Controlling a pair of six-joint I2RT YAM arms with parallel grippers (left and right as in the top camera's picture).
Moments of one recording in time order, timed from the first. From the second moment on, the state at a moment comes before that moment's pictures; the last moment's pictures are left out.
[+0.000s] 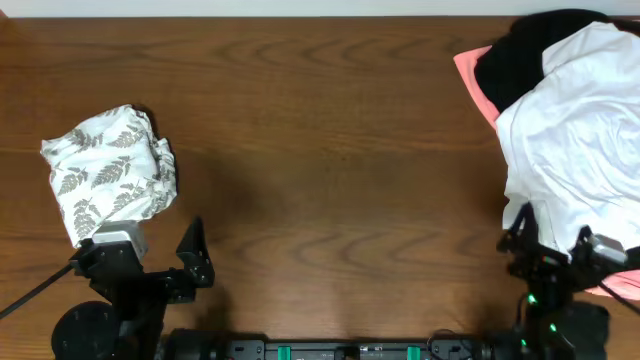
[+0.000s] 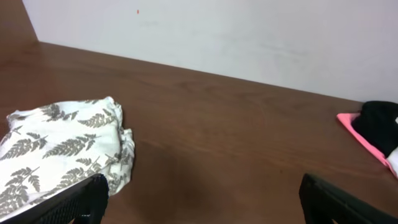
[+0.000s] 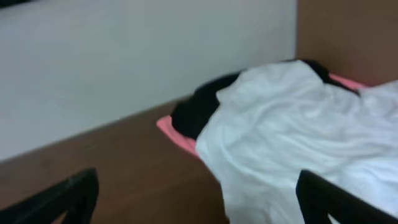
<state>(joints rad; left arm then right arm) -0.08 0.34 0.94 -0.92 -0.04 -0.22 0.04 0.01 0.37 -0.47 0.32 0.31</state>
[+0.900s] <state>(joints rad) -0.08 0.34 0.94 -0.93 -0.04 -0.22 0.04 0.01 0.07 -0.20 0.33 0.31</state>
